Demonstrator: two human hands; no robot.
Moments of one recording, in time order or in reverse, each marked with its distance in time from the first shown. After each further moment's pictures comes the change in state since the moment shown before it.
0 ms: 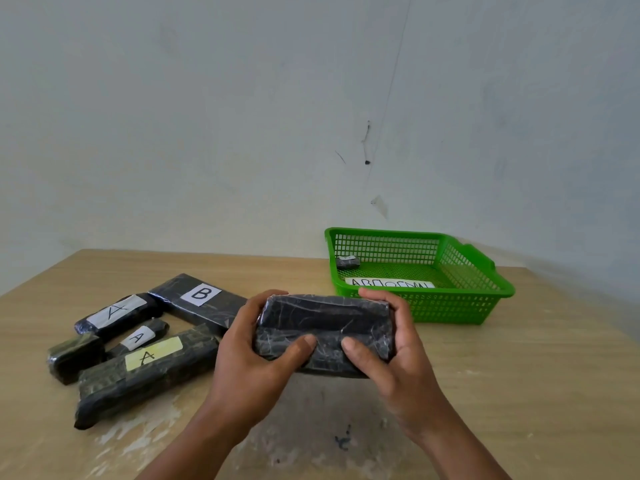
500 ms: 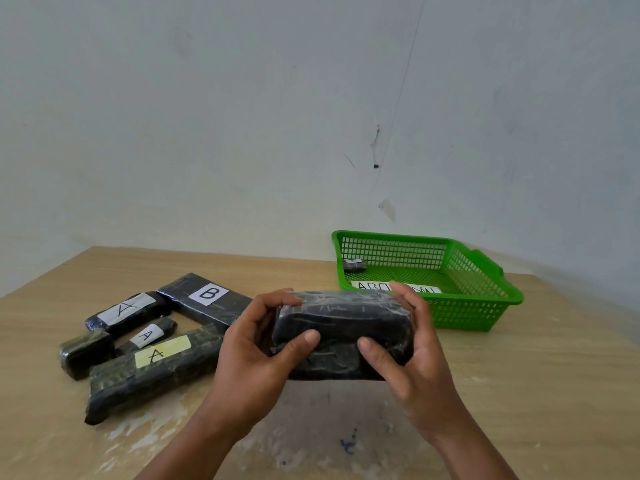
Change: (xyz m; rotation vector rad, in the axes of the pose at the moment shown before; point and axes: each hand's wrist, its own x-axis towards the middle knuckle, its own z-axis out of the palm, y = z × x) left_hand 0.001 0.006 -0.004 -0.209 -0.026 0.062; right_hand 0.004 0.003 -0.005 -0.098 0.087 -0.099
